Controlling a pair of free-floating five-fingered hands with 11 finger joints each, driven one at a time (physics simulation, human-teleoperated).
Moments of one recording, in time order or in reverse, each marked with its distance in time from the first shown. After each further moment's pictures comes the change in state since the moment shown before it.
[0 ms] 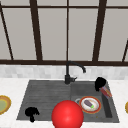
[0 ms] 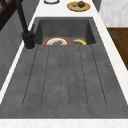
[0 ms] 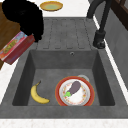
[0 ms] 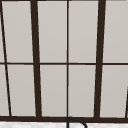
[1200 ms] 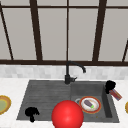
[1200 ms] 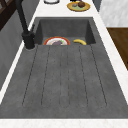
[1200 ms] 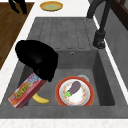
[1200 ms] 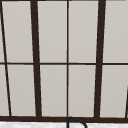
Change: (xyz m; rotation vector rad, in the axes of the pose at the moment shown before) left hand 0.000 0.000 0.000 0.000 0.000 0.000; right hand -0.068 0.074 -0.091 0.046 -0.035 0.047
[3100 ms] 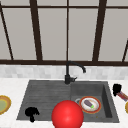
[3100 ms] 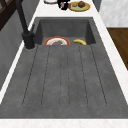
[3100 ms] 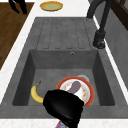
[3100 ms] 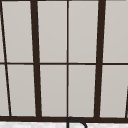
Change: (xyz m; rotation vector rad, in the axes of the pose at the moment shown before) left hand 0.000 0.000 0.000 0.000 0.000 0.000; right hand -0.053 0.108 -0.112 -0.007 -0.125 0.053
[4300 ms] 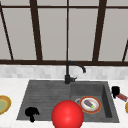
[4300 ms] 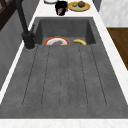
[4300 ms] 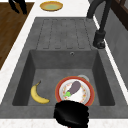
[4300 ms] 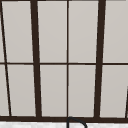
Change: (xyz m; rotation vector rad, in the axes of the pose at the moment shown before) left hand 0.000 0.000 0.000 0.000 0.000 0.000; right hand -0.003 0.055 -0.026 0.014 -0.225 0.032
